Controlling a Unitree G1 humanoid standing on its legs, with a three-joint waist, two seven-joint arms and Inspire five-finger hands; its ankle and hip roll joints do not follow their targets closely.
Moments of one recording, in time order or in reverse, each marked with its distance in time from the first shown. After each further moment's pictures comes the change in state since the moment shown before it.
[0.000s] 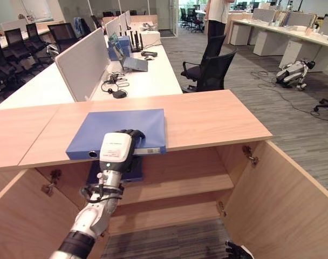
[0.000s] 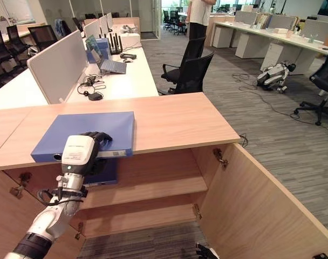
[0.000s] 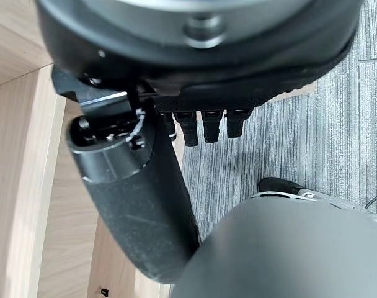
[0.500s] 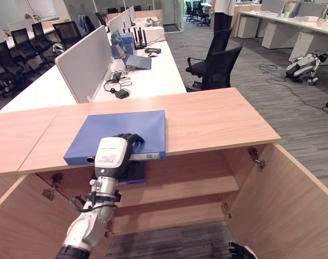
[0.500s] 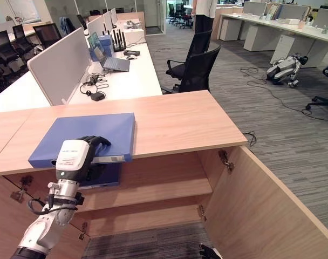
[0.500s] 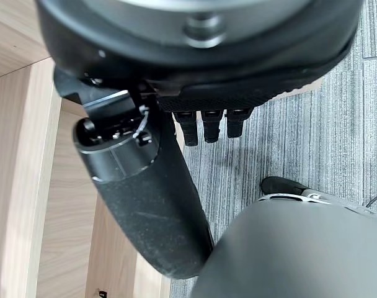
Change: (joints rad) left arm 0.113 -0.026 0.088 -0.128 -0.039 -0.082 -0.086; right arm -0.001 -0.010 -0.017 0.001 0.000 0.017 0.001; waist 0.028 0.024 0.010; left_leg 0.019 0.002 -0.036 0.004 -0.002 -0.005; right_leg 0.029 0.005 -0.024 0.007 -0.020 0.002
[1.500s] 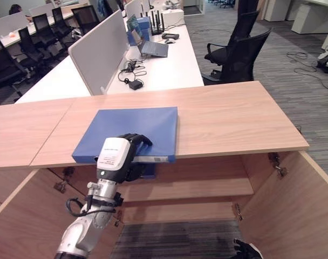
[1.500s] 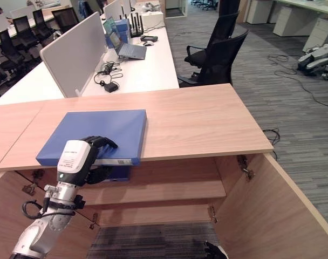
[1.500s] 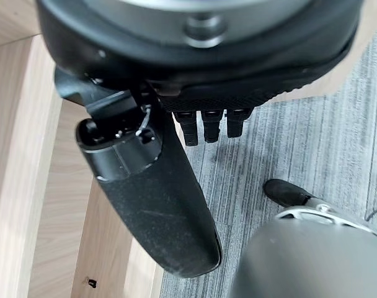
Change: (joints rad) left arm 0.049 -0.001 0.034 -0.061 -0.069 -0.152 -0.043; right arm -0.028 -0.037 -0.023 0.001 0.001 0.009 0.001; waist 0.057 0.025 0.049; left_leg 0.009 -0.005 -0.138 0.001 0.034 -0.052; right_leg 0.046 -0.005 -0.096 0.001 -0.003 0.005
